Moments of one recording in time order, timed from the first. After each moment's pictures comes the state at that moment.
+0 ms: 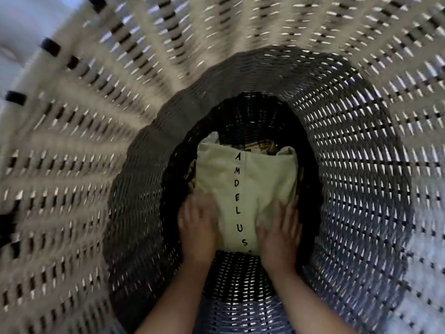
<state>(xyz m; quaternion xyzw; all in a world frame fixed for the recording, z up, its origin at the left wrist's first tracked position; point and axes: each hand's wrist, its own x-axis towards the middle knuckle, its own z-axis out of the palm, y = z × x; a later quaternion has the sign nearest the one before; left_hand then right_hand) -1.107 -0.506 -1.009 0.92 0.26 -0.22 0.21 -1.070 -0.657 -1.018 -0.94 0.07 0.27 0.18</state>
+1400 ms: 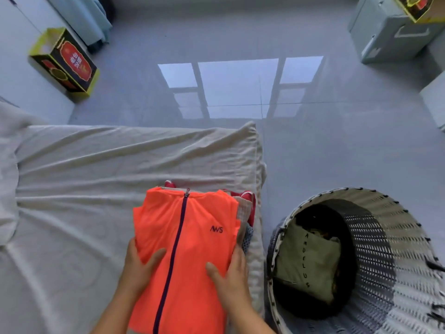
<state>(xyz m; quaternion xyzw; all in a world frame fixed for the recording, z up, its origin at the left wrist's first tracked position) -1.311 -0.202 -0.599 0.68 0.60 0.00 0.42 -1.204 -0.368 -0.604 -0.79 -0.06 0.43 0.42</state>
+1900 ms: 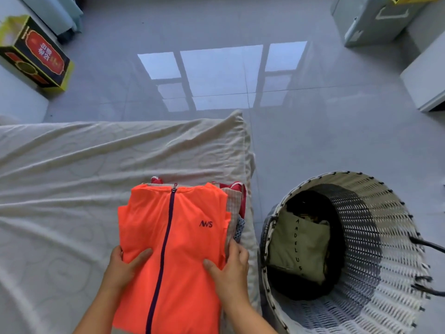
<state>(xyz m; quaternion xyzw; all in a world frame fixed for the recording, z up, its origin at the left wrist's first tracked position) -1.320 -0.186 -0.603 0.60 0.63 -0.01 0.49 -1.208 -0.370 -0.612 -0.83 -0.02 0.39 0.39</state>
